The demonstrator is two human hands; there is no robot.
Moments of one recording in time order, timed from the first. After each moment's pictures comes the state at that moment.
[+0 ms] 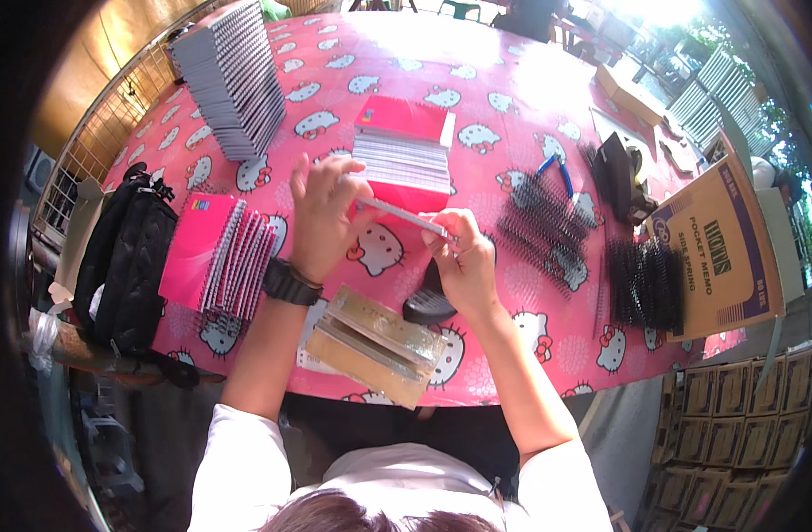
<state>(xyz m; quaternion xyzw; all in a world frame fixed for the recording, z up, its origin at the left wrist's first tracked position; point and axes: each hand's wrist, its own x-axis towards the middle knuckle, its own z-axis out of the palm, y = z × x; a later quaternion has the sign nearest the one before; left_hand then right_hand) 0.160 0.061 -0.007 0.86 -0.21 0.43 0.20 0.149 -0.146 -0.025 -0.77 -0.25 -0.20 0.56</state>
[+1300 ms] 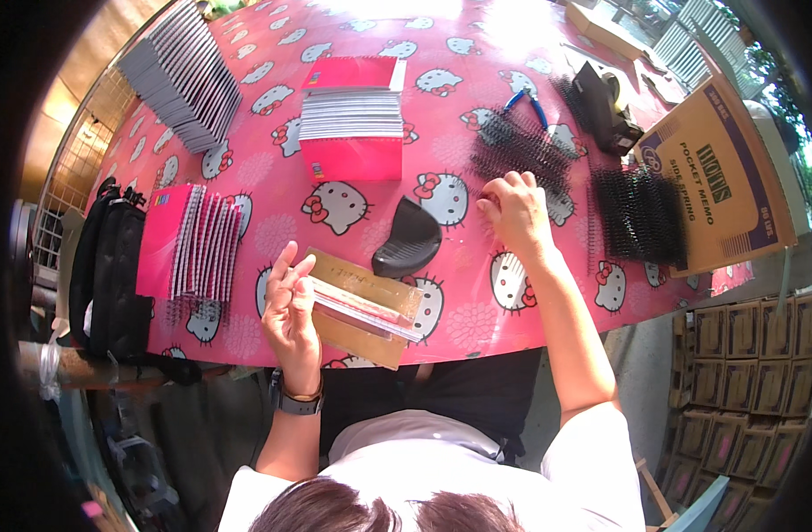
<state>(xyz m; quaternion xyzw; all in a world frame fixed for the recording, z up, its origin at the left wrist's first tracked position) 0.006 0.020 -0.054 0.69 0.01 0.24 0.68 0.156 -0.268 -0.048 -0.97 -0.16 -0.14 0.13</state>
